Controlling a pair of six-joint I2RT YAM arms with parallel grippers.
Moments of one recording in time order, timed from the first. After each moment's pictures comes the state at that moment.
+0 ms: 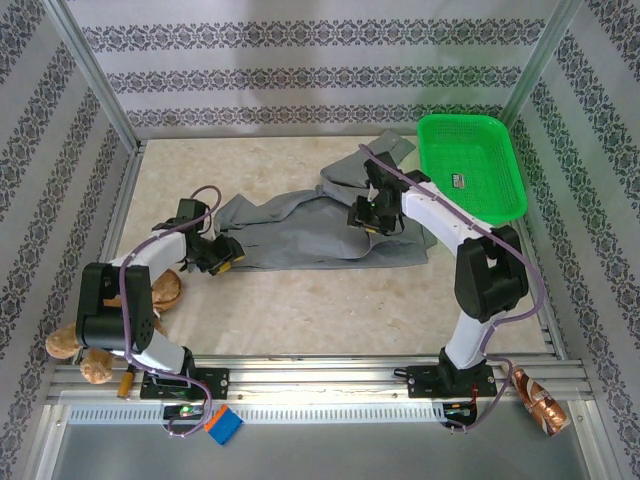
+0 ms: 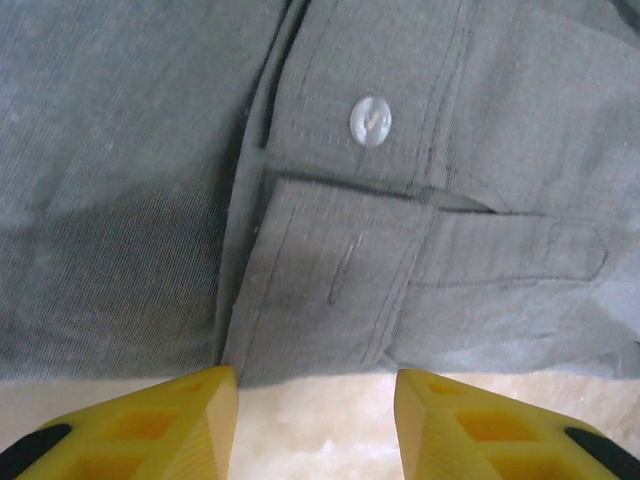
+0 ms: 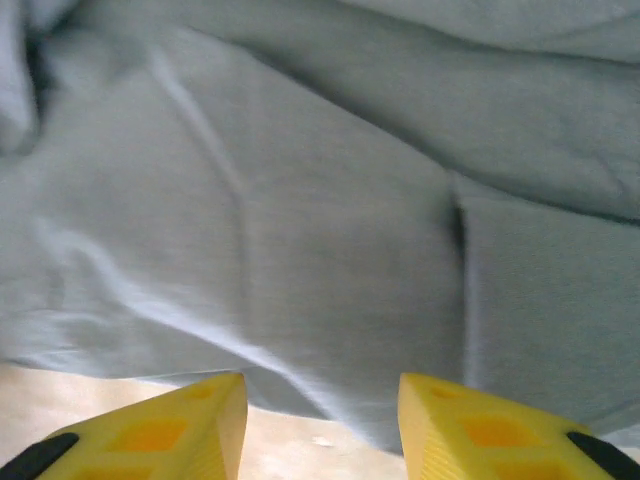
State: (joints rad) left arm -0.01 1.54 0.85 -0.56 0.43 -0.56; right arm 0.38 1.79 1.39 -0.83 -0.22 0.58
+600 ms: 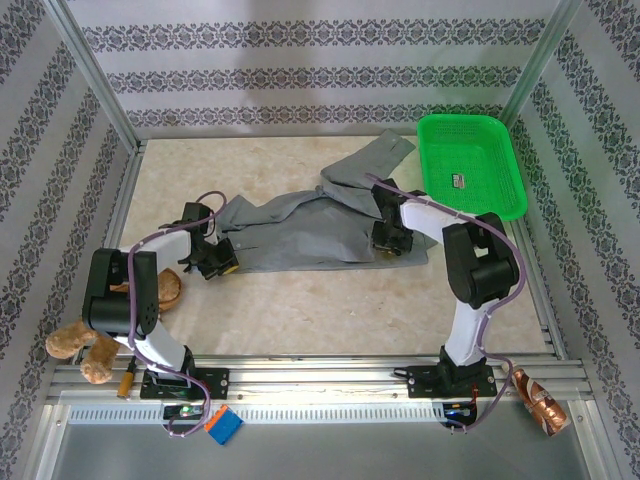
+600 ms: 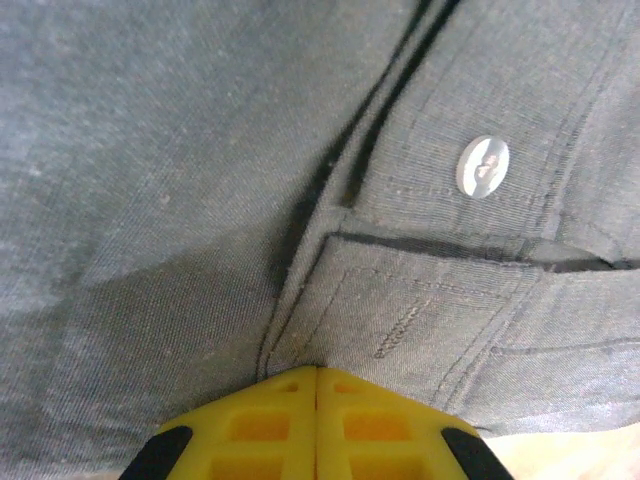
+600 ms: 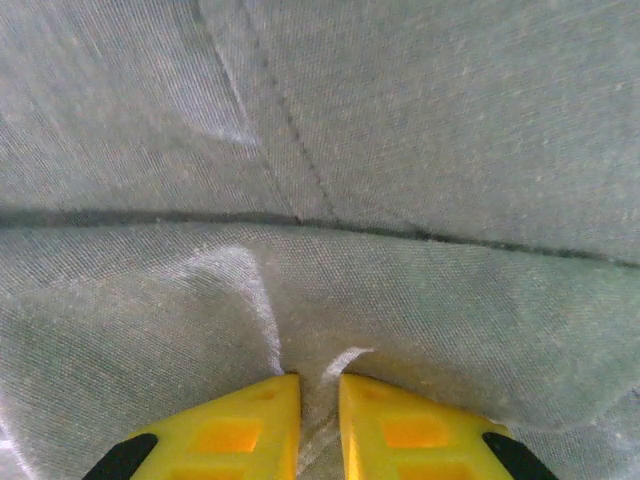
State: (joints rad) left arm -0.01 1.62 0.83 -0.53 0.38 -0.54; right arm 0.32 1.88 1.20 -0.73 0.04 0.60
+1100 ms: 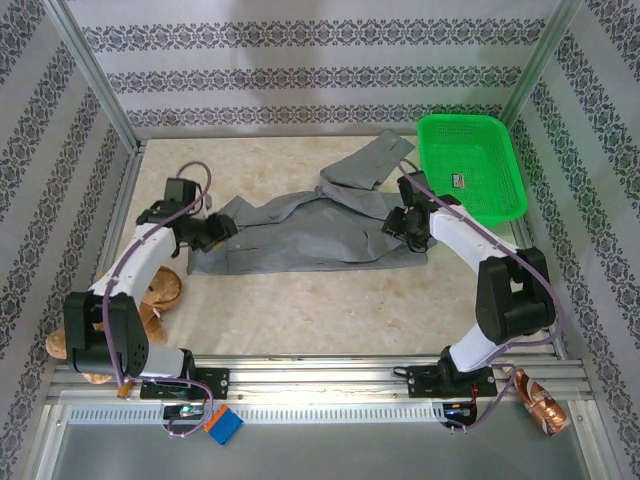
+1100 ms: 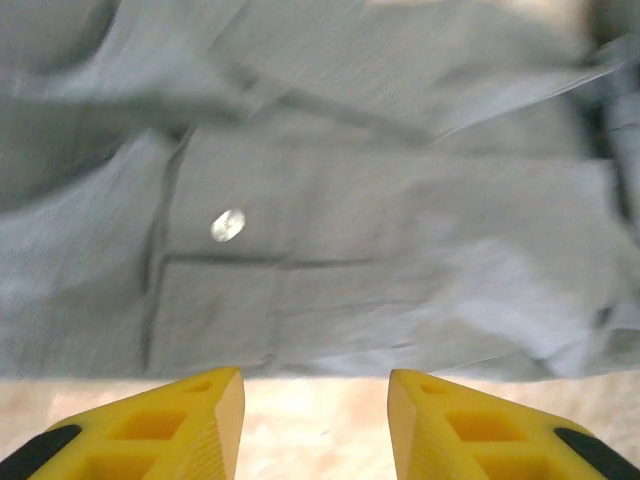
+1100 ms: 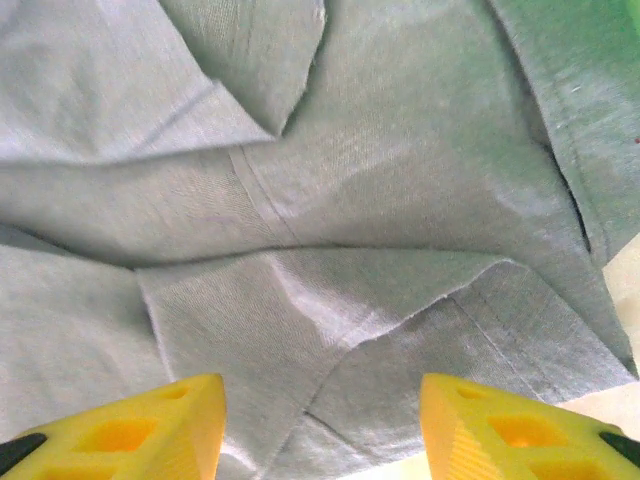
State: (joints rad) left arm -0.03 1.39 1.05 -0.69 0.37 -0.53; right arm 0.23 1.60 1.09 -0.65 -0.03 0.71
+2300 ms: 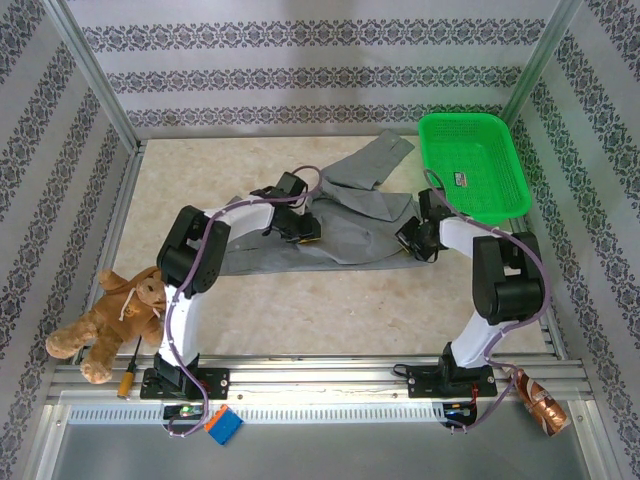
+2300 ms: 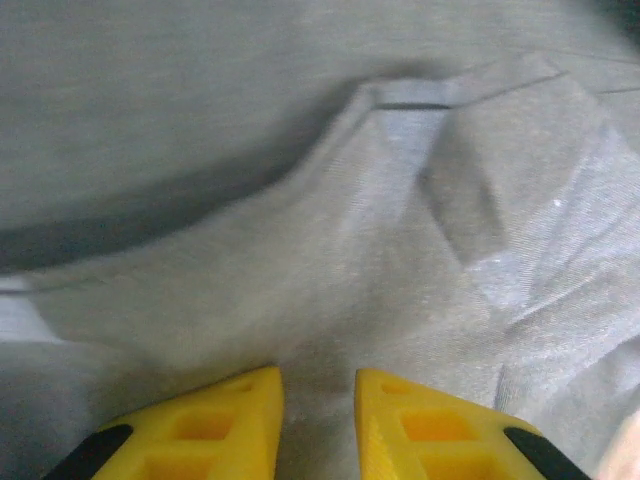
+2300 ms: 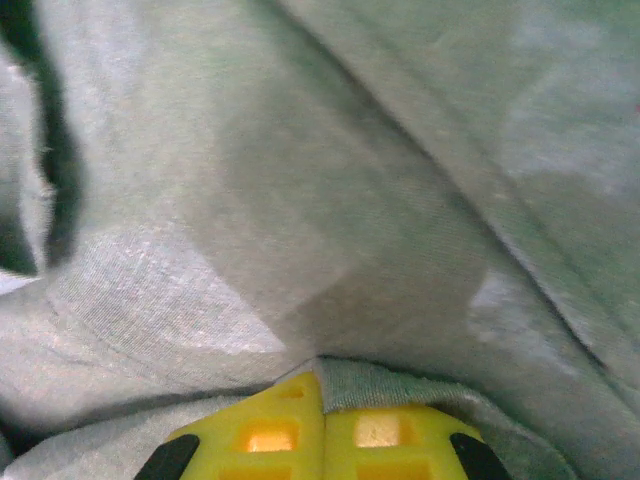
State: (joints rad) left arm -0.45 2.10 1.43 -0.46 0.38 -0.57; right arm 0.06 1.70 0.90 -0.35 -0.20 0.92
